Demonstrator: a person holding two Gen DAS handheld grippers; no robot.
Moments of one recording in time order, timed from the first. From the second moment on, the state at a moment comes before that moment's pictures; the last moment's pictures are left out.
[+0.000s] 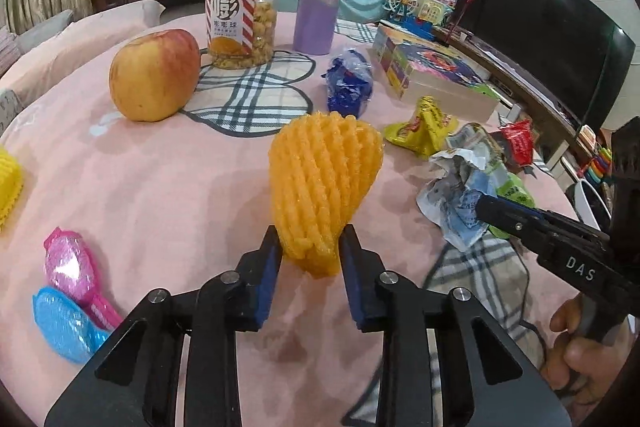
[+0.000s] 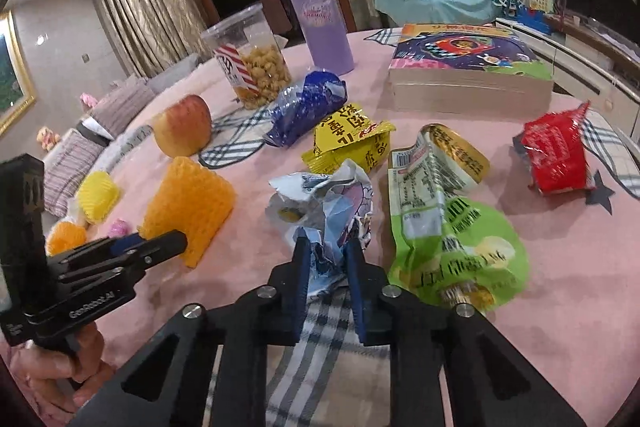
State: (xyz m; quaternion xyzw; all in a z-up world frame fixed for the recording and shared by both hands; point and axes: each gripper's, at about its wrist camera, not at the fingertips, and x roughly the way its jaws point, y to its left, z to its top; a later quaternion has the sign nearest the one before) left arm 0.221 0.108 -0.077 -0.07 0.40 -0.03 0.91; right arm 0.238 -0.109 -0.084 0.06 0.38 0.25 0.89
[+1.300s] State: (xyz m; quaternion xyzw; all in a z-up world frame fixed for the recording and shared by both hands) left arm 0.149 -0.100 -0.053 -0.02 0.40 -0.23 0.89; right arm 0.116 -0.328 -0.061 0.19 0.34 0.13 0.91
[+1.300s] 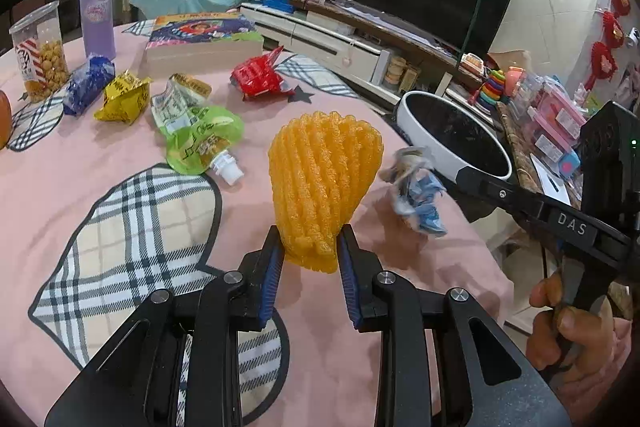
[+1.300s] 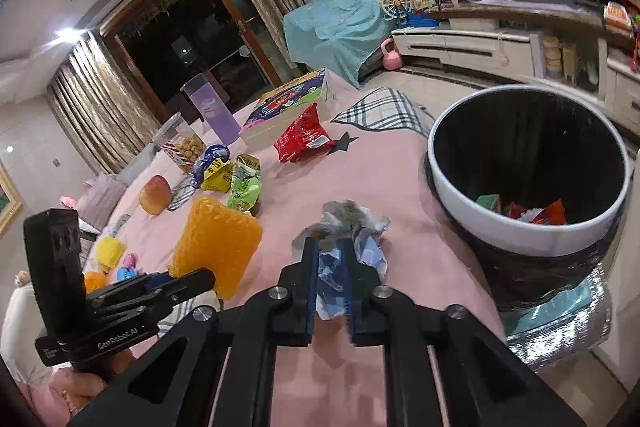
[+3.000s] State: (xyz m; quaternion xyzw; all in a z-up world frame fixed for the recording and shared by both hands) left arm 0.162 -0.226 -0.032 0.05 0.40 -0.31 0.86; right arm 0.095 -0.440 -0.043 0.22 0.30 0.05 0.93
